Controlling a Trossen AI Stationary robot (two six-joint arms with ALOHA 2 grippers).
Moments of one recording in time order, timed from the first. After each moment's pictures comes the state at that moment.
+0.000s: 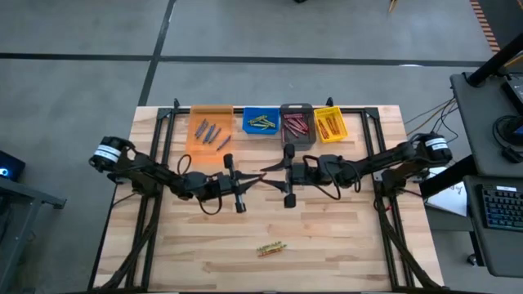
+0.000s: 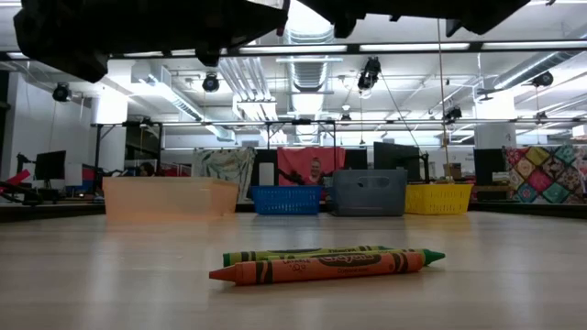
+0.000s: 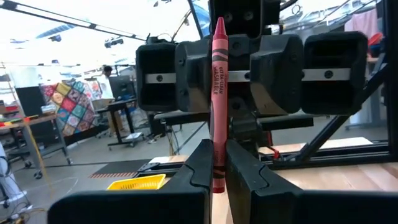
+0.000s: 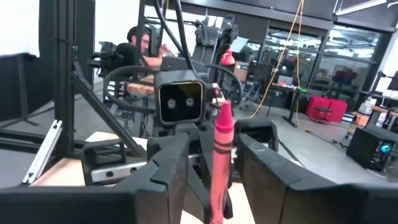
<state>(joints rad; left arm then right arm) -0.24 1.59 0.55 1.29 -0.45 0.28 0.11 1.53 0.82 0.84 0.08 -0.18</state>
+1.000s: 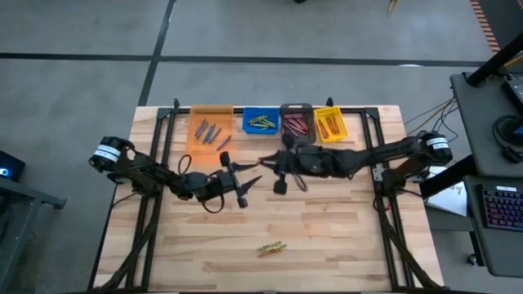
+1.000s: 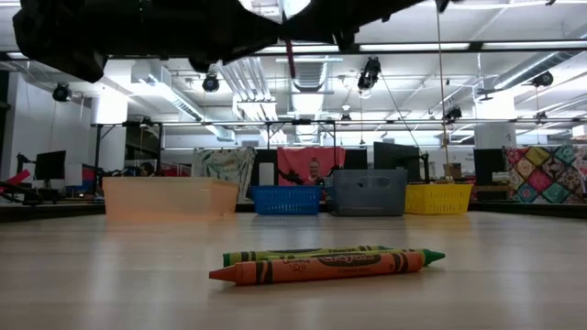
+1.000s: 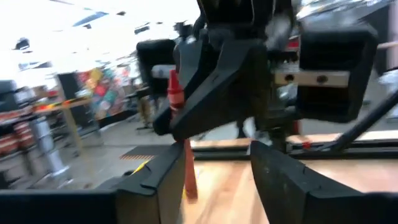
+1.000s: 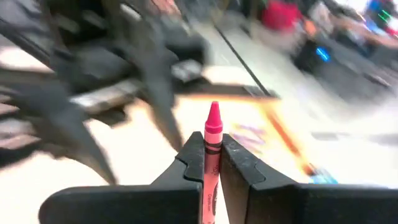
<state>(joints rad) -0.24 1.59 0.55 1.26 -0.58 0.29 0.05 1.52 1.03 0.29 0.25 -0.13</state>
